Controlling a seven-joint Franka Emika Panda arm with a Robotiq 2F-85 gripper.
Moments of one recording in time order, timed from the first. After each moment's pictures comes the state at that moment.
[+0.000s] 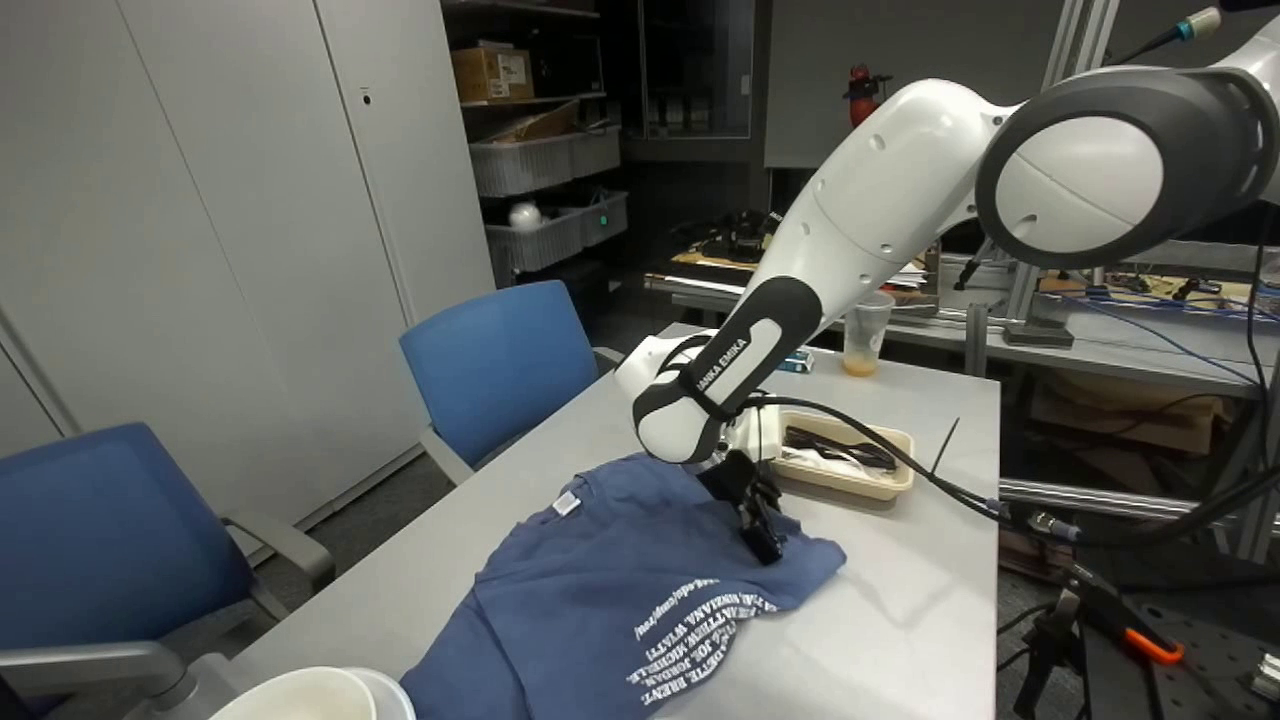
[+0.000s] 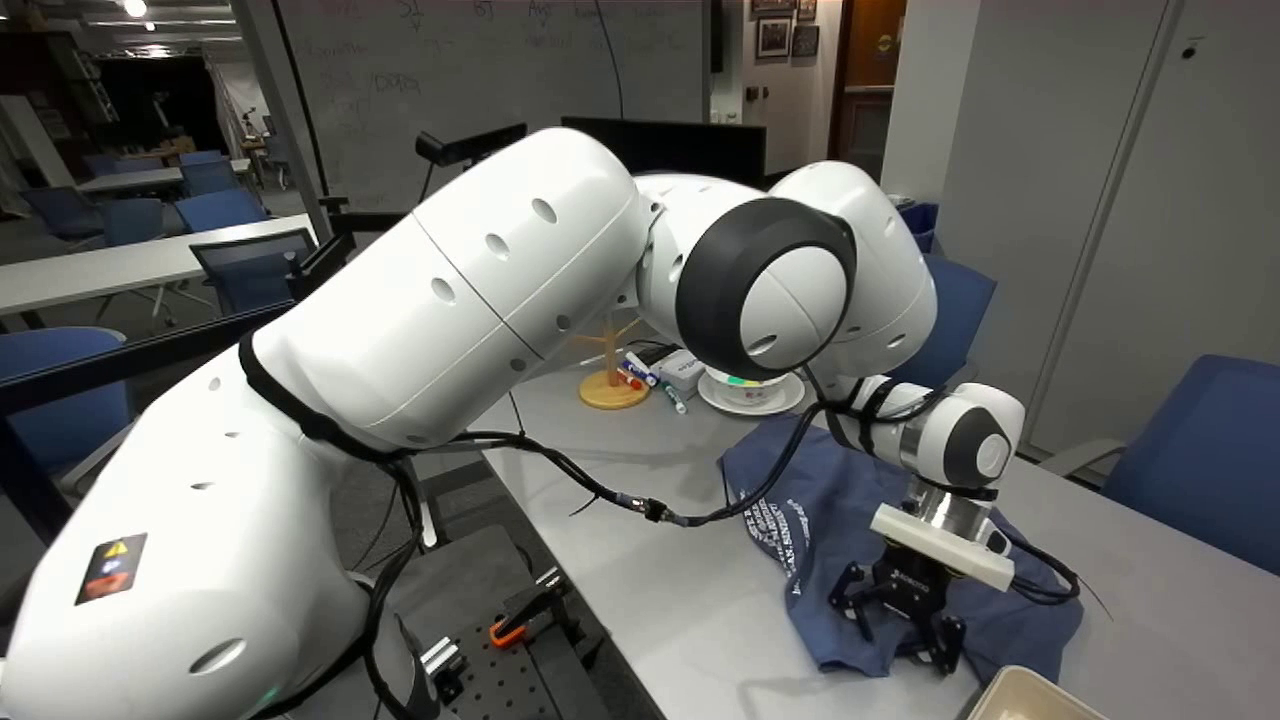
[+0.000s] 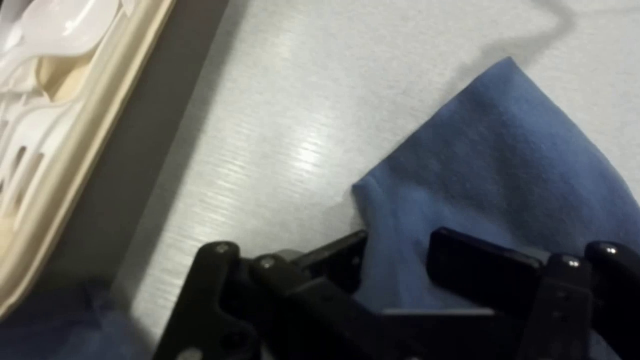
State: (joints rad) arm -0.14 1.05 -0.01 -1.43 -0.24 1.83 -0.39
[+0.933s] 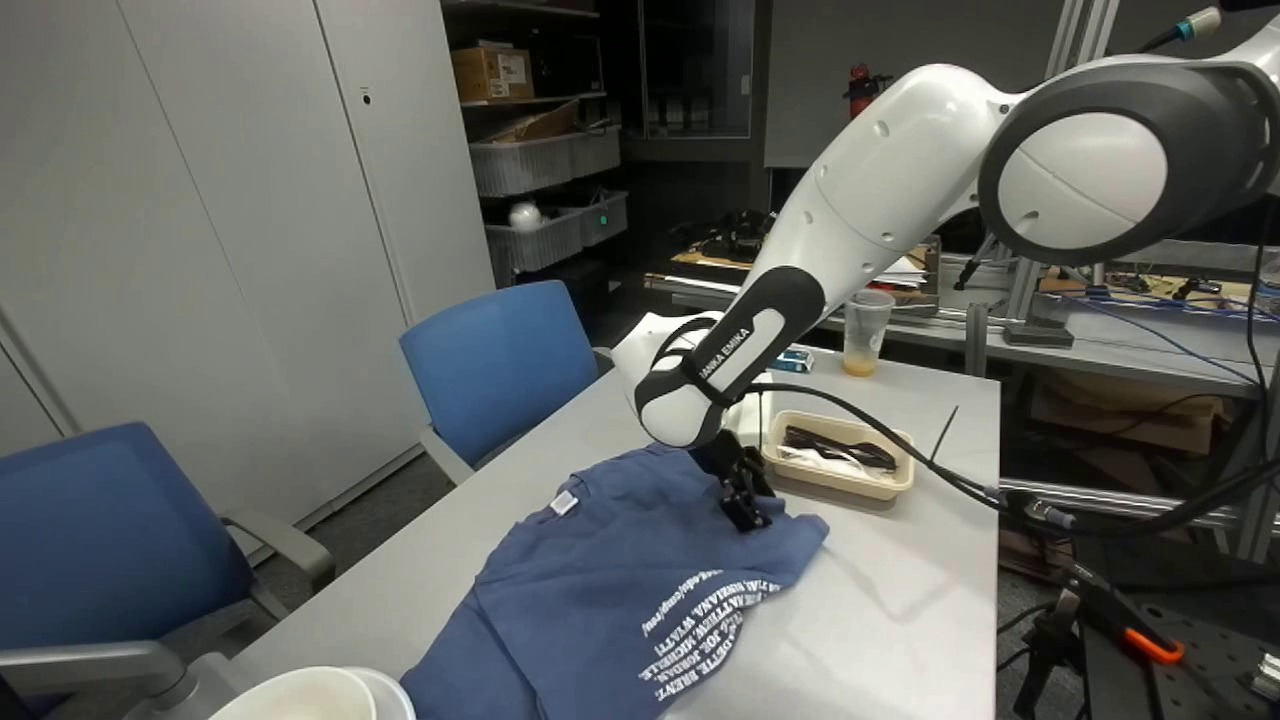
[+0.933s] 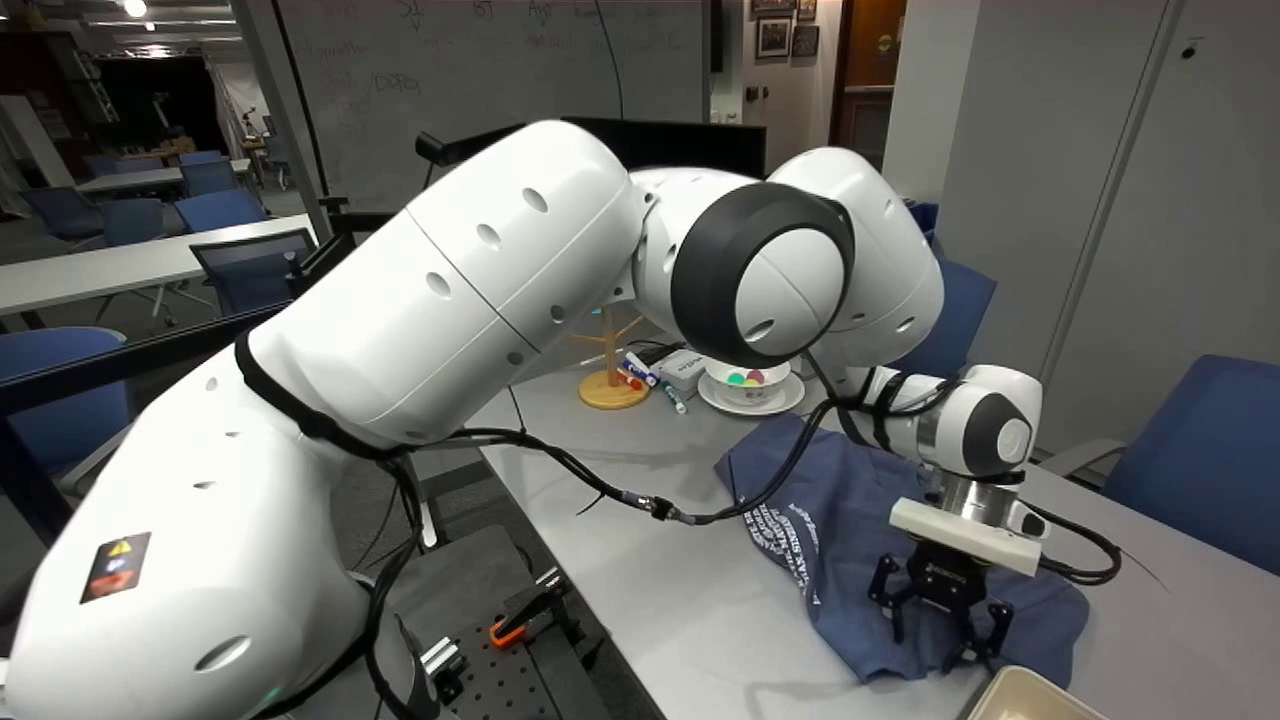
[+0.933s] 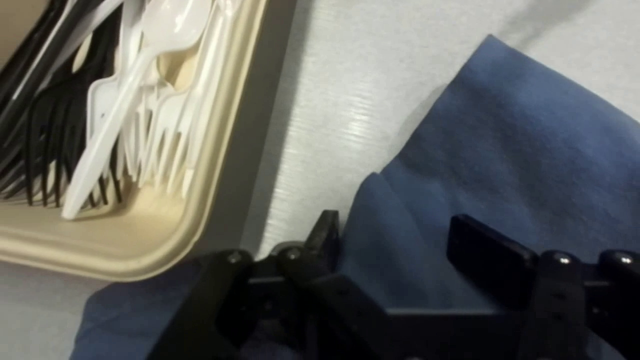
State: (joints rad) arm -0.13 1.03 -0.05 -1.41 -0.29 1.93 -0.28
